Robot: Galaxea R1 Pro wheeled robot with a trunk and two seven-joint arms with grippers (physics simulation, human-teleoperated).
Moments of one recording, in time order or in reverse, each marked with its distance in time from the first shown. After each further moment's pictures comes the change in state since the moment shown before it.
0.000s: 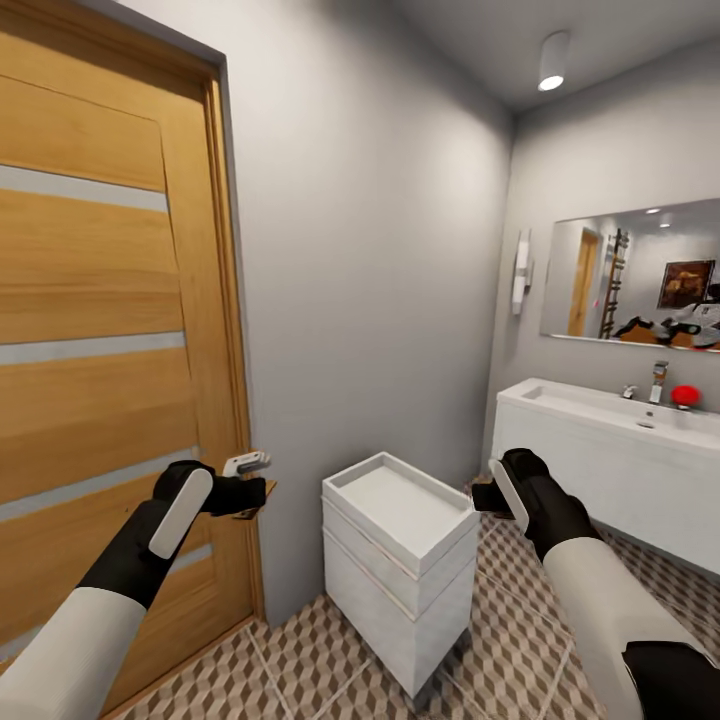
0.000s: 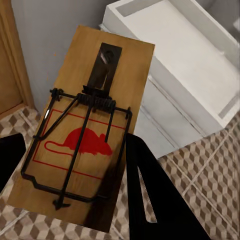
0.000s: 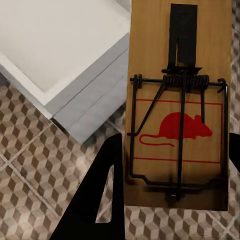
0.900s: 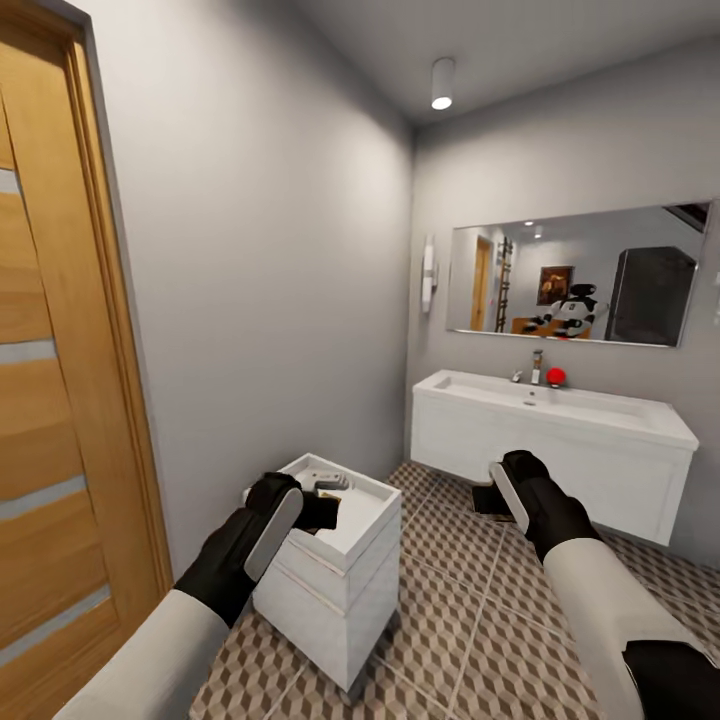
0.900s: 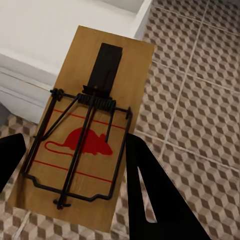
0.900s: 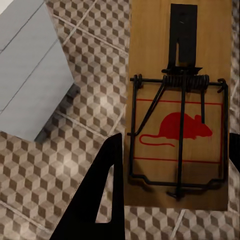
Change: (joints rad) left arm 0.000 -0.239 -0.183 0.056 -0.244 -0.008 0.003; right arm 0.000 -0.002 0.000 0.017 0.002 0.000 0.000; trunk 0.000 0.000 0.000
